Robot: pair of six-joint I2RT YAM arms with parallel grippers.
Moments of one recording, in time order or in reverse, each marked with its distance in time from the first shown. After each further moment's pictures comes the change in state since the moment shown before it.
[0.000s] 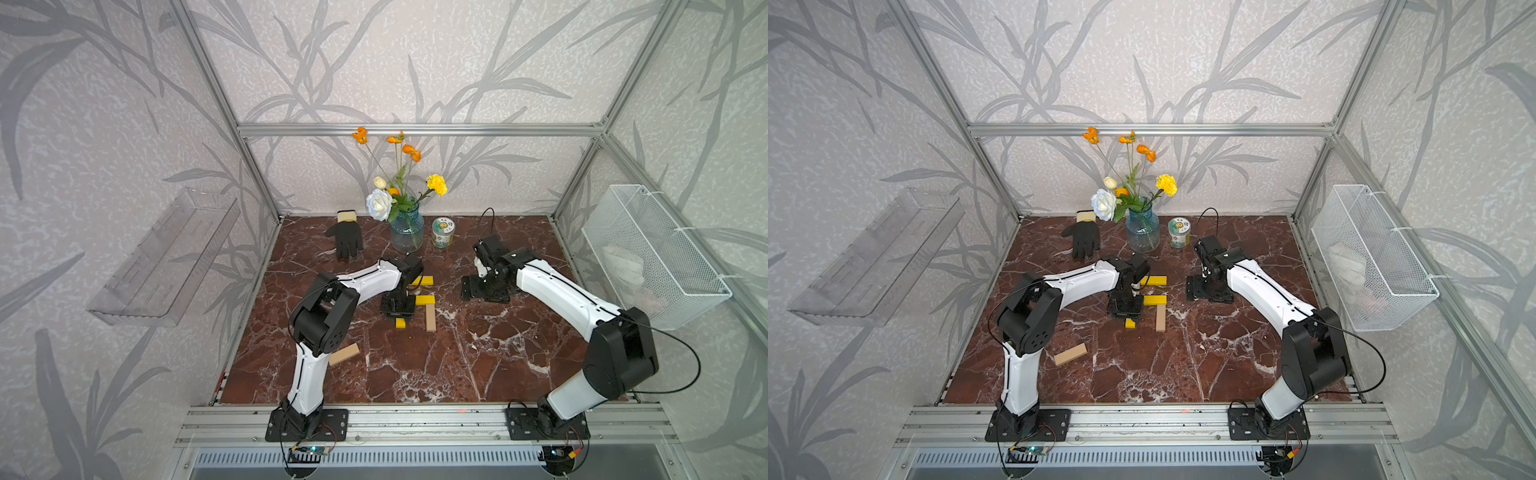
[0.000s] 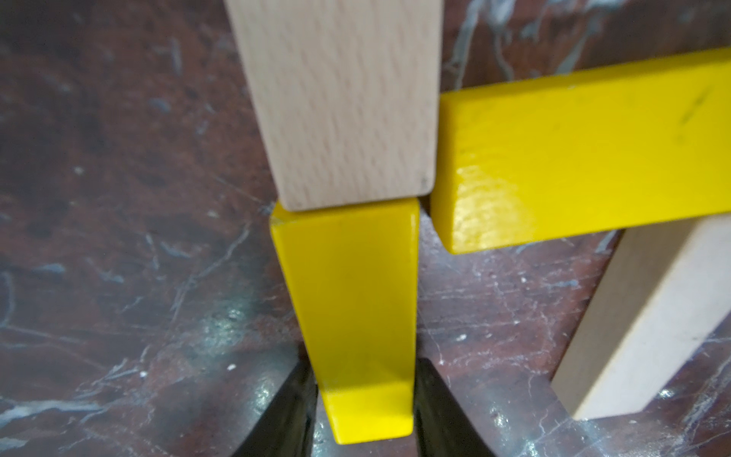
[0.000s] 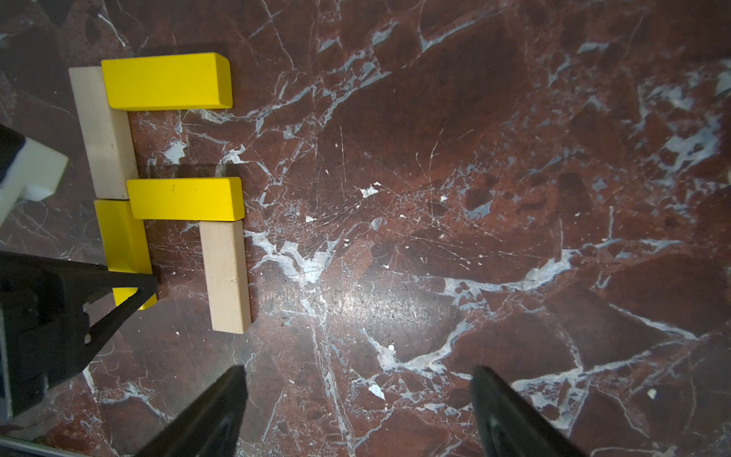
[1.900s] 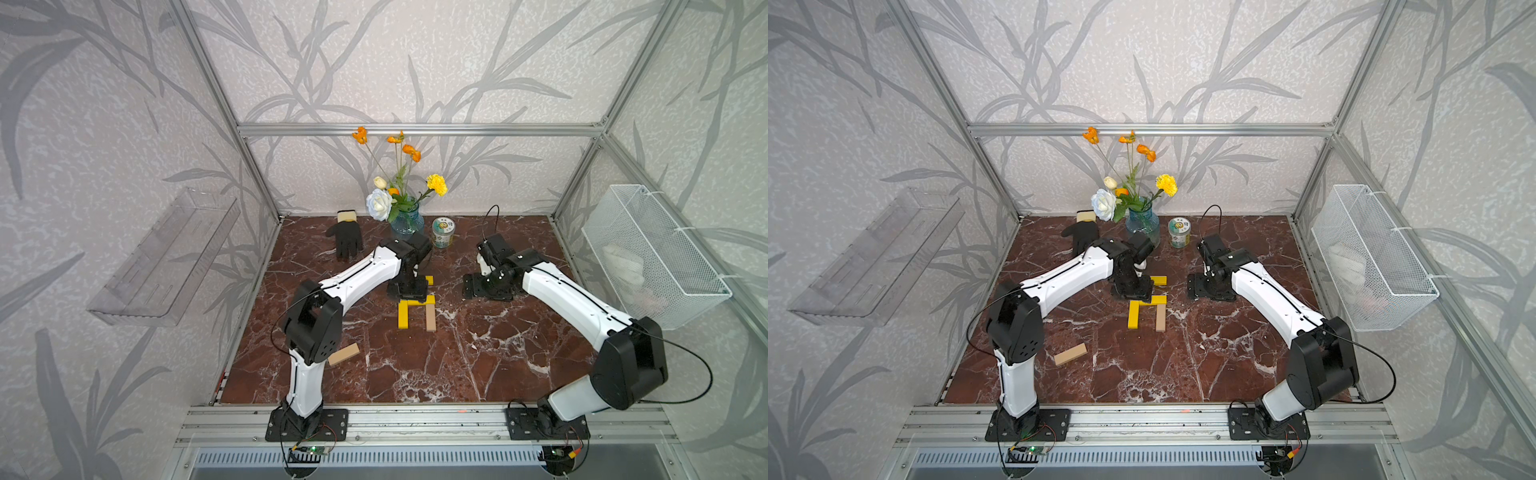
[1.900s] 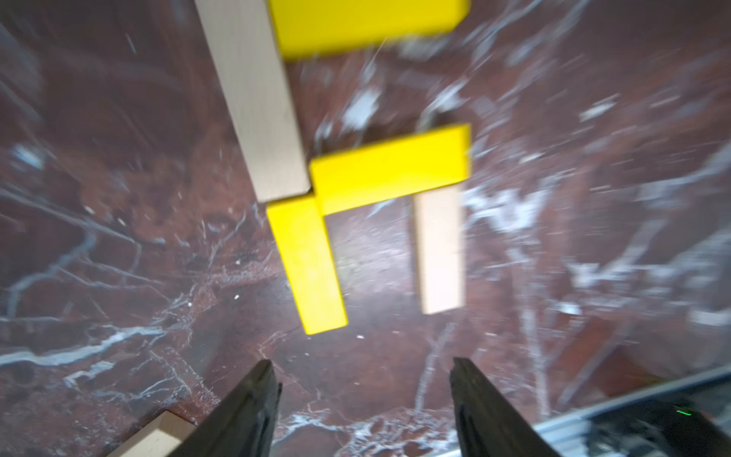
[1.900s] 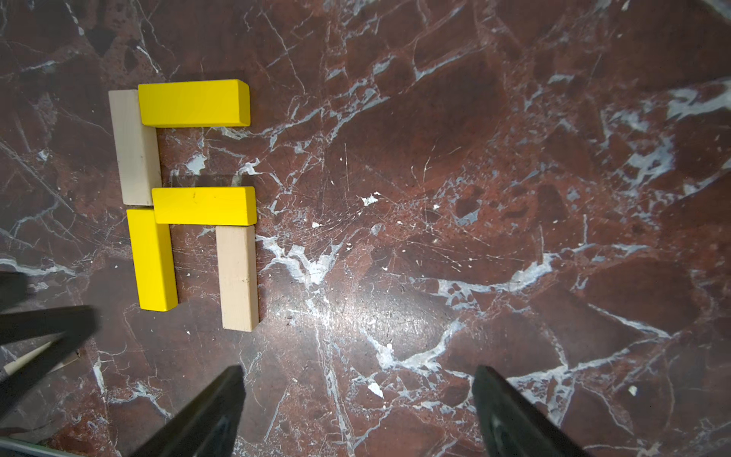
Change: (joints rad) left arm -0.032 -0.129 0.335 -0.169 -0.022 0.021; right arm 0.007 -0.057 -0.002 0.005 0.027 -0.017
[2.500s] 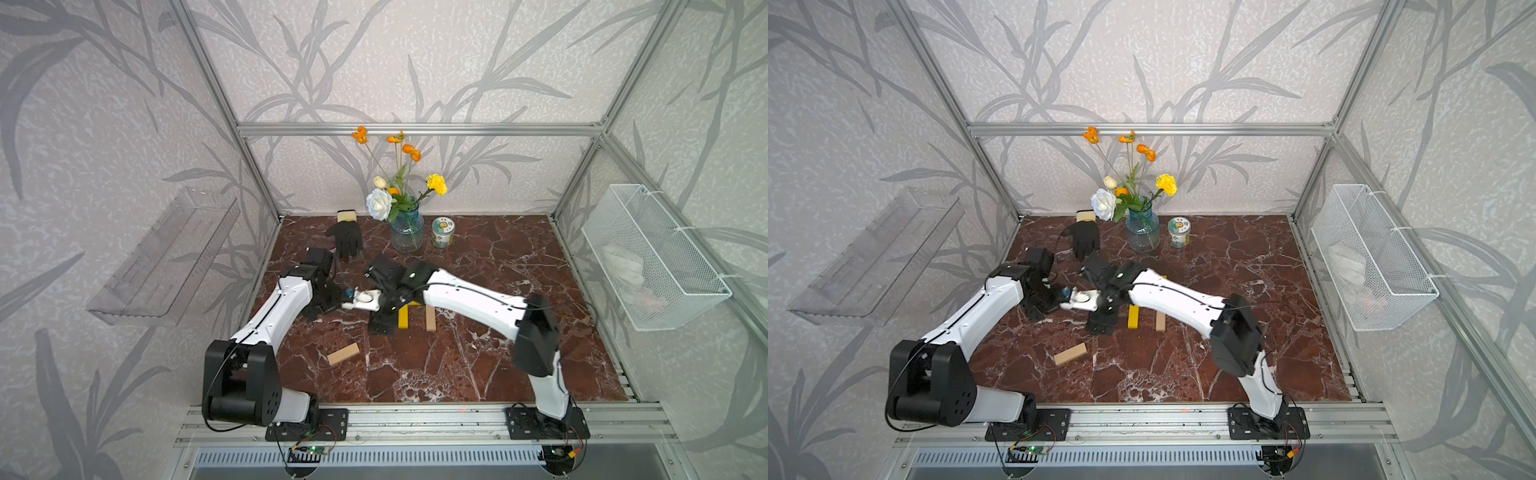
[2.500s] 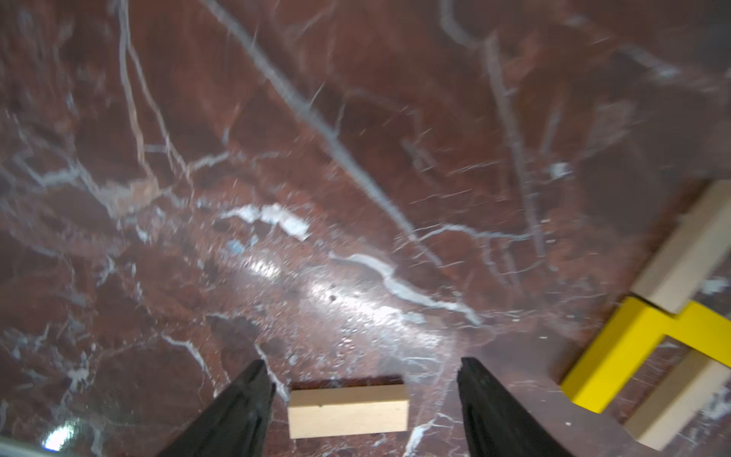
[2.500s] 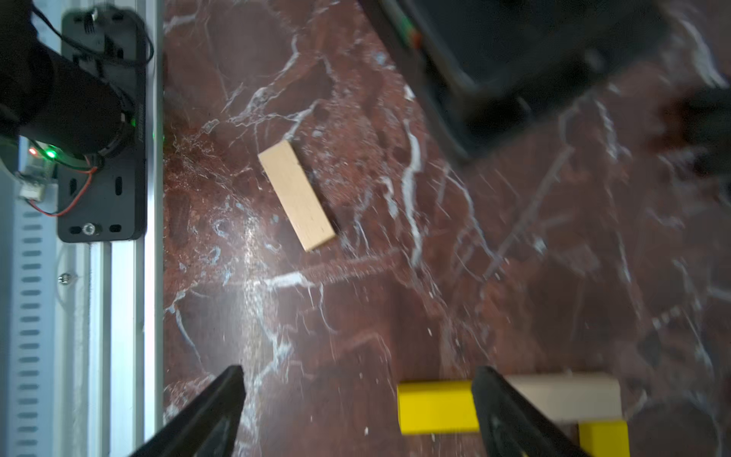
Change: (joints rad) left arm 0.615 -0.503 -0.788 0.179 -0.120 -0.098; right arm 0.649 0.638 0.754 -0.012 -0.182 -0.947
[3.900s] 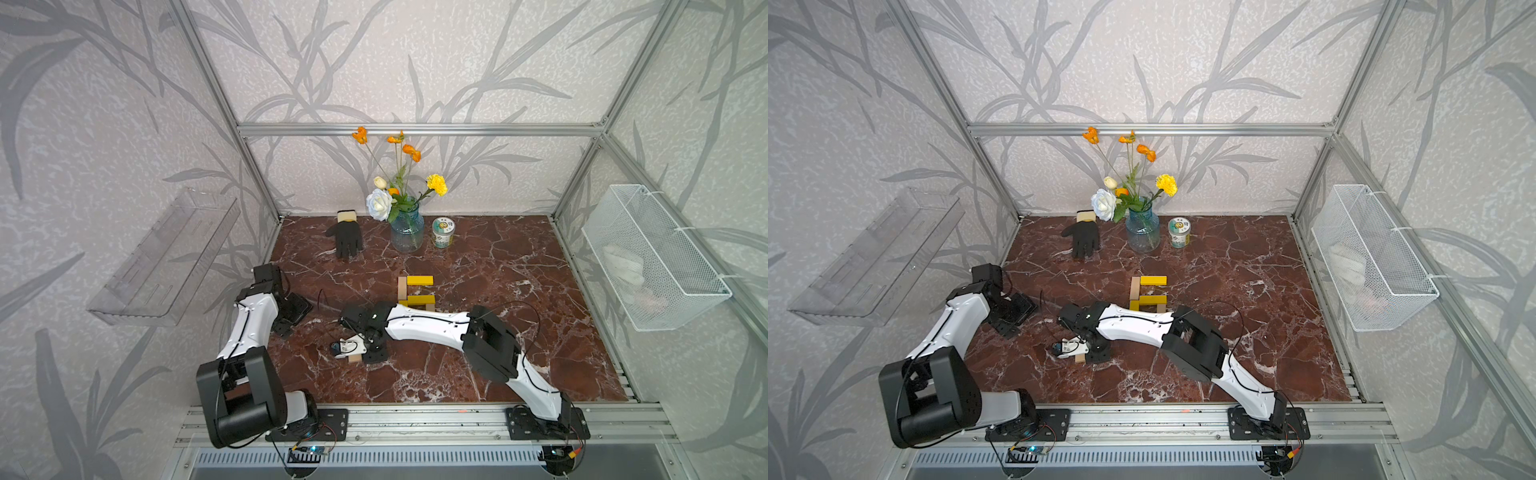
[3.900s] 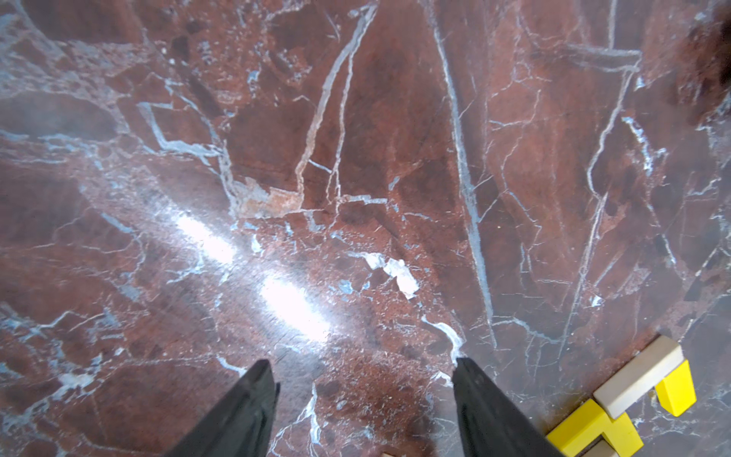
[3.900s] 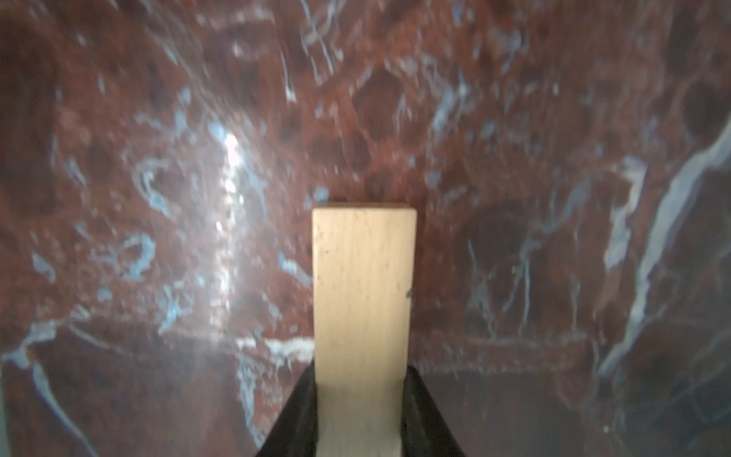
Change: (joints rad) left arm 0.389 -0.073 -0.121 0.137 0.183 0.016; right arm 0.076 0.104 -0.182 0.061 0.164 -0.073
